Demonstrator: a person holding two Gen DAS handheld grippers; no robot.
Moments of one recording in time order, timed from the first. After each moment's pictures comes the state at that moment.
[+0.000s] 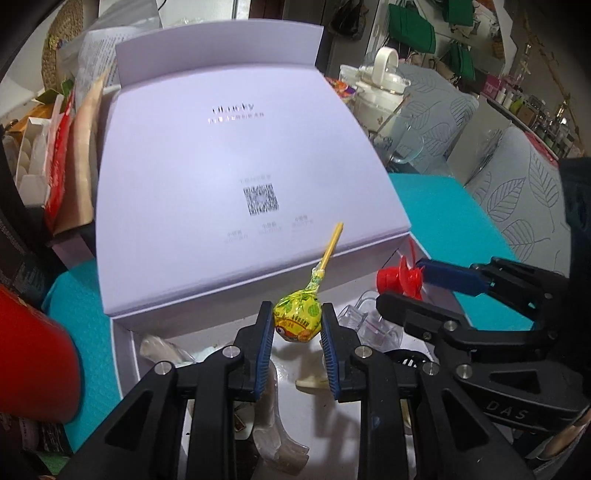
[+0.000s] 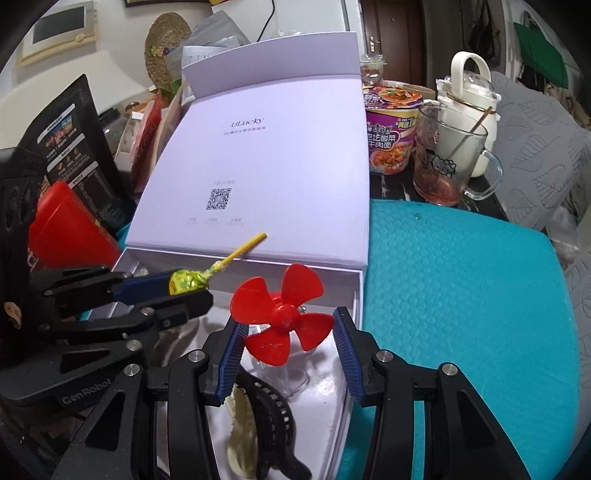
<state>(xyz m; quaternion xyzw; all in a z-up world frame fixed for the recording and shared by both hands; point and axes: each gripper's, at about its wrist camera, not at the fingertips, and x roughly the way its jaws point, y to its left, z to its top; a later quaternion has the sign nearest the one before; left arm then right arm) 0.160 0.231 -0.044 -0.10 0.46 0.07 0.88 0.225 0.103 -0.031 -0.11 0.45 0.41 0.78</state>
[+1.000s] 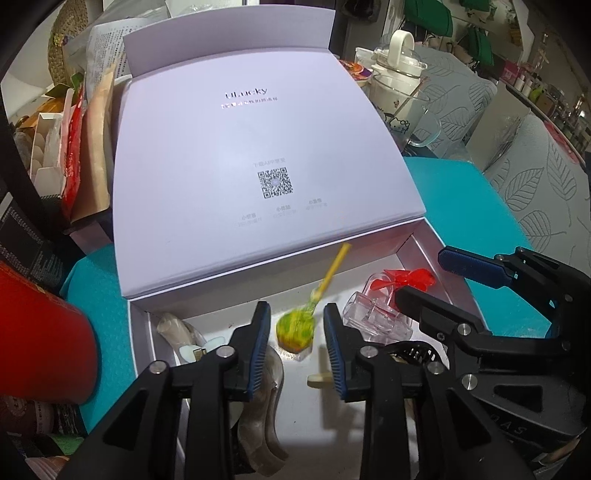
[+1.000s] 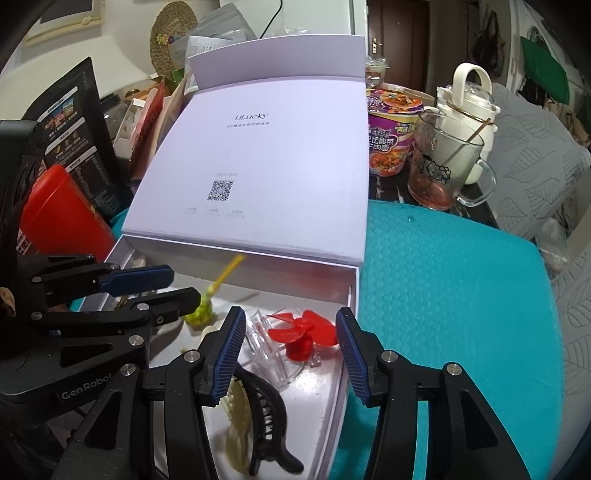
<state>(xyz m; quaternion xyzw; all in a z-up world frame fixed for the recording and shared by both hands) 0.179 0.227 -0.039 -0.09 0.49 0.11 0.86 0.218 0.103 -0.025 -0.15 0.45 0.41 0.78</state>
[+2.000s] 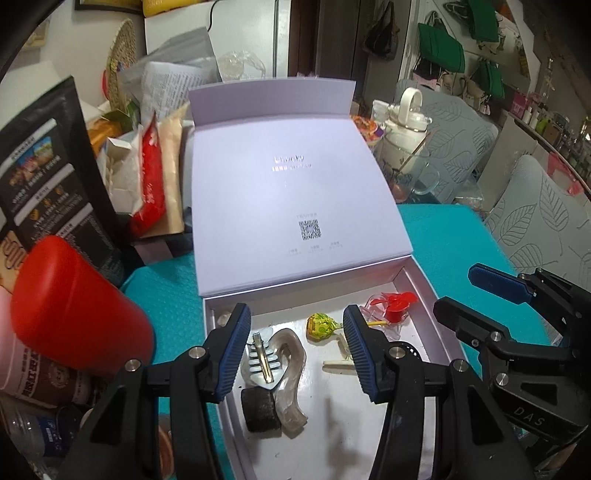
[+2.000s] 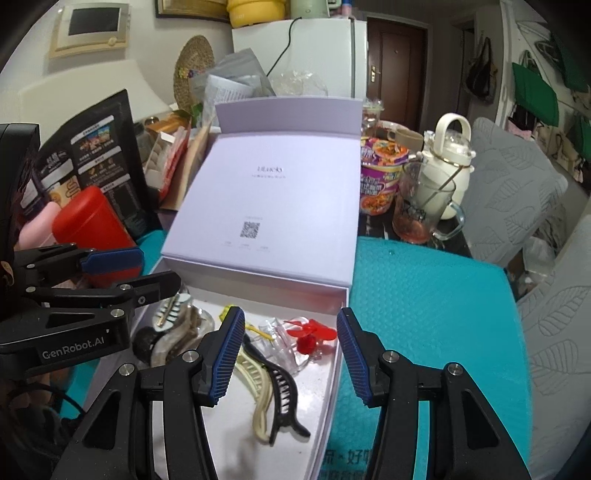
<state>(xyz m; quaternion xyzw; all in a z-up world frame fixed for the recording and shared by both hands) 0.122 0.225 0.023 -0.09 0.42 0.16 0.89 0.184 0.078 0.036 -0.14 0.40 0.41 0.81</state>
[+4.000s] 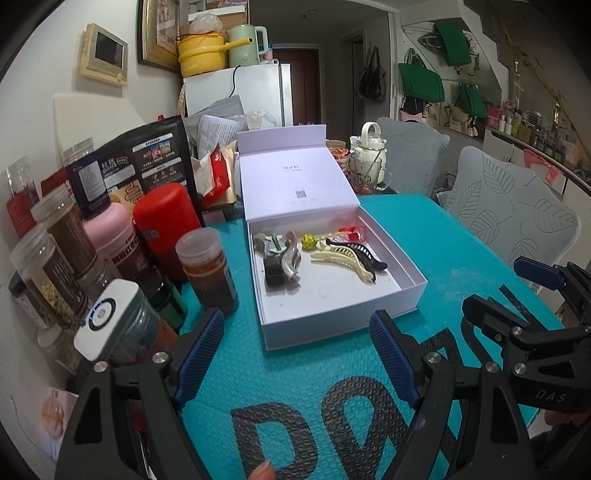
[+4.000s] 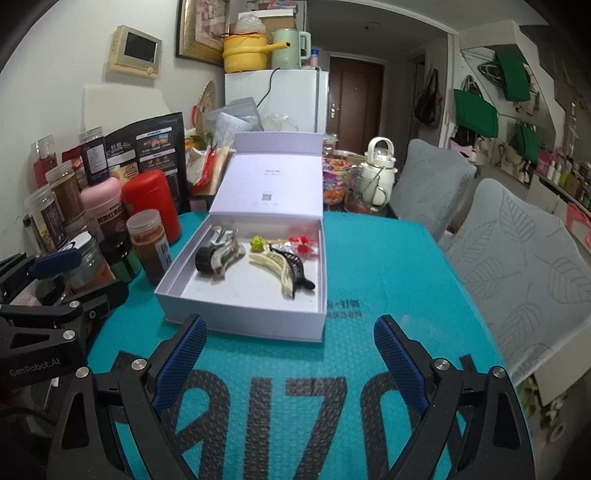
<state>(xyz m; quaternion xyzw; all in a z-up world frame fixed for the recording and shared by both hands) -0.101 0.107 0.046 -0.04 0.33 0.19 0.92 -0.017 -0.058 0.074 -0.12 0.33 0.34 0.87</state>
